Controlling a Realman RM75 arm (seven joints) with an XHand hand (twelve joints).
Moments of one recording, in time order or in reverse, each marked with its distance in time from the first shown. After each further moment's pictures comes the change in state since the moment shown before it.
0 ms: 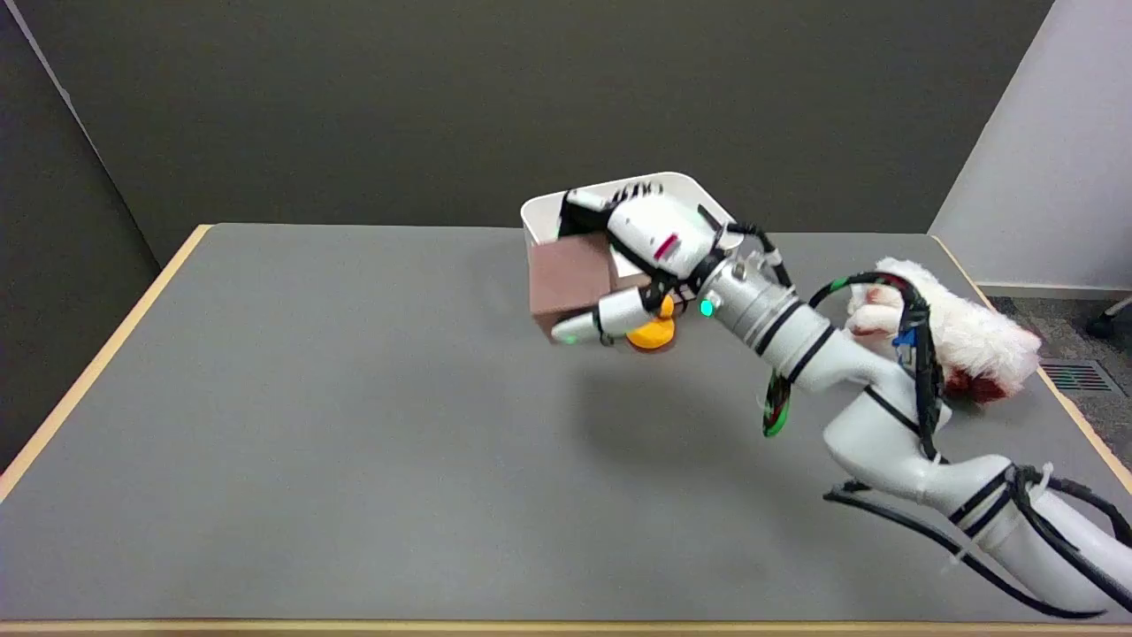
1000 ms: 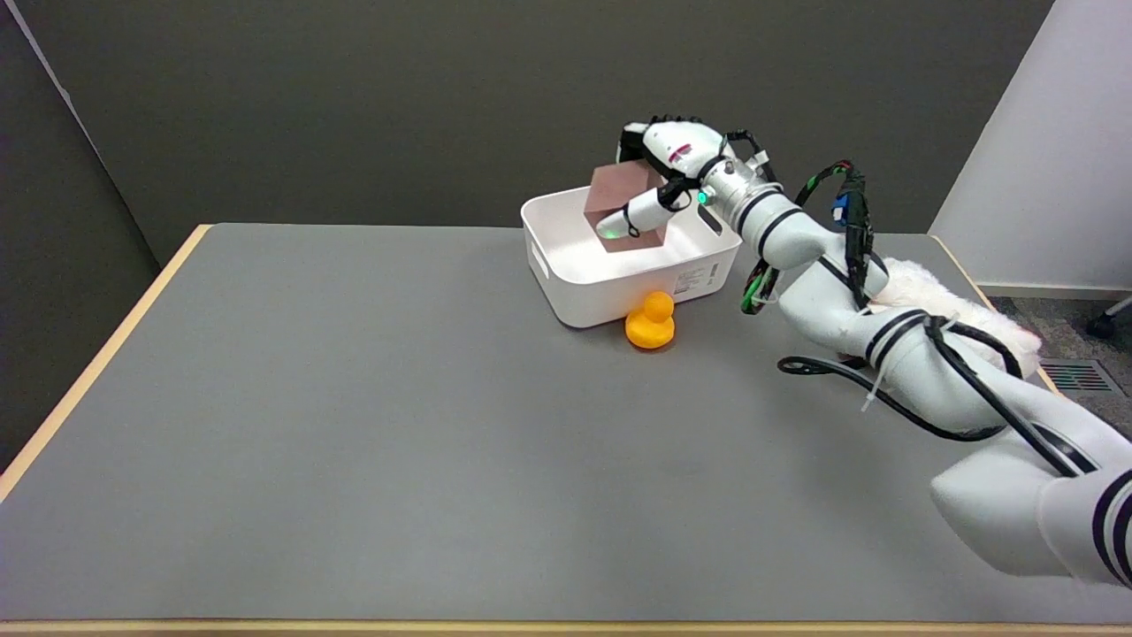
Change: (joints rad) arm 0.562 -0.064 -0.135 -0.682 0.032 -0.107 -0.079
